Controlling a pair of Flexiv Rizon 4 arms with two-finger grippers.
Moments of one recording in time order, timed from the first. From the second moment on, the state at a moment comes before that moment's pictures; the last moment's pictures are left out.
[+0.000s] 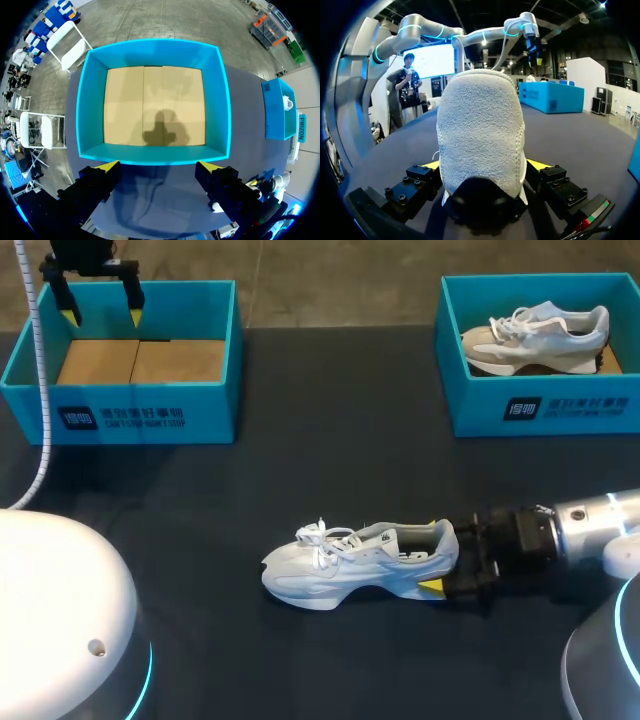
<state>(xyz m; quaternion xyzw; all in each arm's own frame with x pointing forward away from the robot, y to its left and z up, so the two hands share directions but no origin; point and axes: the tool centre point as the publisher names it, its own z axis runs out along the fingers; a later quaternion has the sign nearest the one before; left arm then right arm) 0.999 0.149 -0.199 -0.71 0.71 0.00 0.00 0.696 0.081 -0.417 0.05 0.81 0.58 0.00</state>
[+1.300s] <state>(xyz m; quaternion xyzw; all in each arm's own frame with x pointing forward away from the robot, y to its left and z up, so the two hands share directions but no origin) 0.999 0.149 -0.199 -0.71 0.71 0.00 0.00 0.697 0.090 -0.419 0.04 0.81 0.59 0.00</state>
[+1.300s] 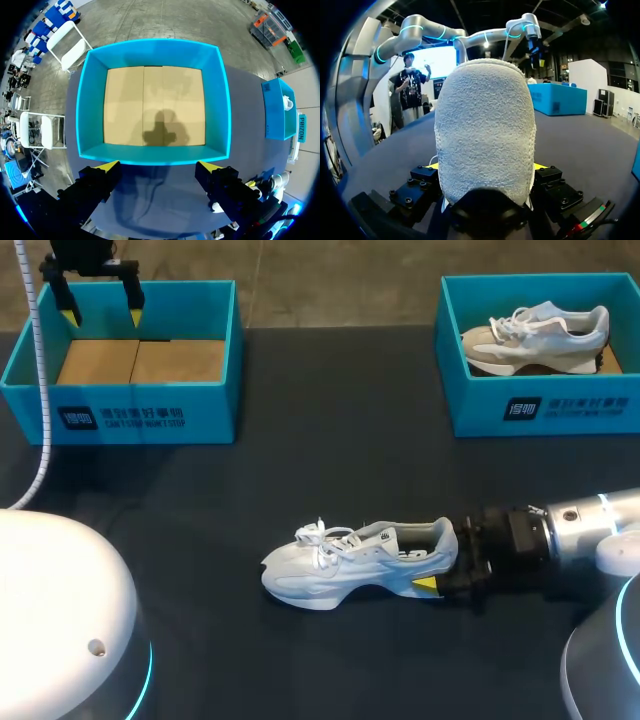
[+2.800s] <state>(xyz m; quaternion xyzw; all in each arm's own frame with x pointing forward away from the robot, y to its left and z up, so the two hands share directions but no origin) 0.862 0.007 -0.190 -0.83 0.55 0.05 -0.02 0.697 0.090 -0.419 0.04 0.81 0.59 0.00</state>
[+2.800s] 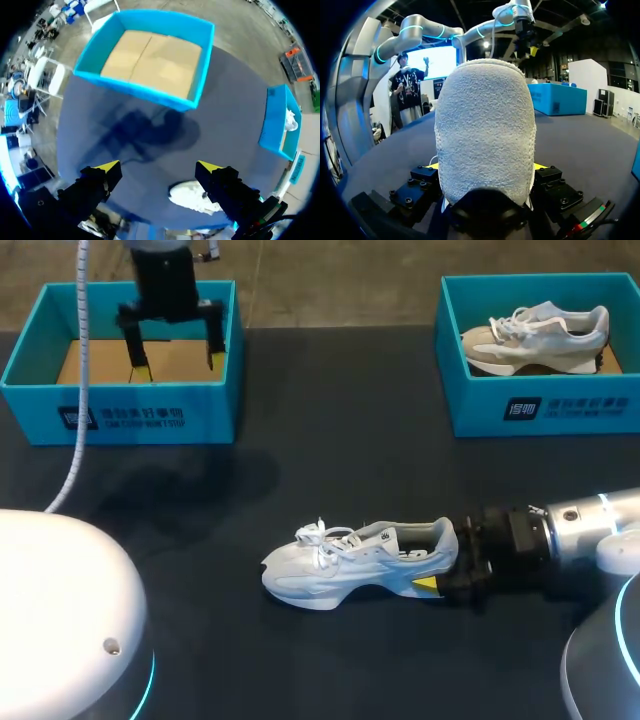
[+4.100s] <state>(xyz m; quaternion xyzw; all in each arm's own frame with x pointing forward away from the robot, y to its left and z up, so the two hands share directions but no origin) 0.727 -0.150 -0.234 -0.79 0.60 0.10 -0.07 0.697 0.090 -0.419 0.04 0.81 0.59 0.00</state>
